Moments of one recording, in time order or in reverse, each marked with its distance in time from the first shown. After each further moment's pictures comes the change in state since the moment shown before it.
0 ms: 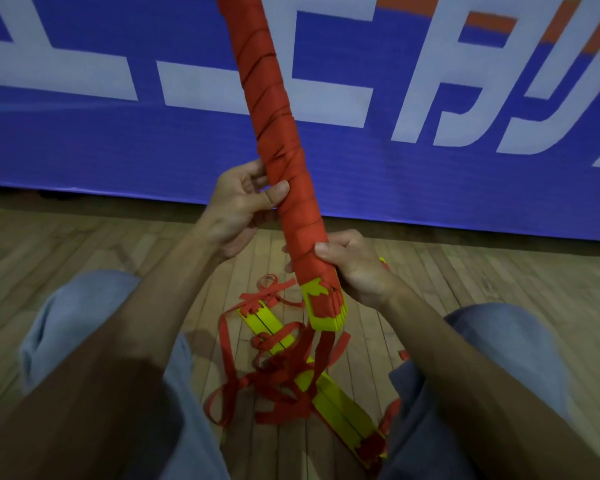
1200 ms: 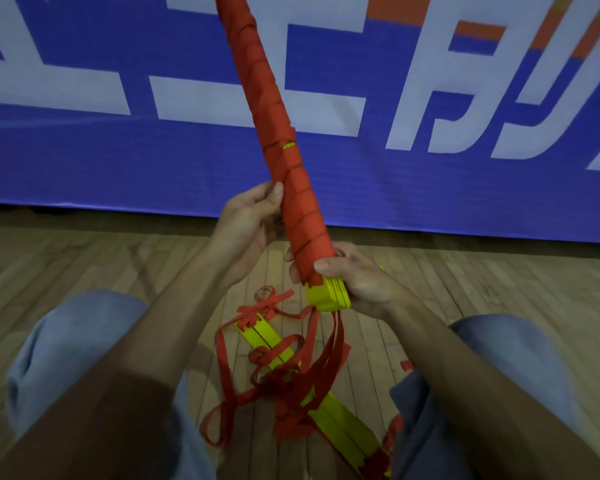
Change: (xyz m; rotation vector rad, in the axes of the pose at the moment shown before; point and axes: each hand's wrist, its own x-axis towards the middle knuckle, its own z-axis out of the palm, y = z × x) left_hand 0.010 -0.015 0.019 -0.037 0.167 -0.148; right_hand 0.002 -0.004 -0.013 0.154 -0.151 0.098
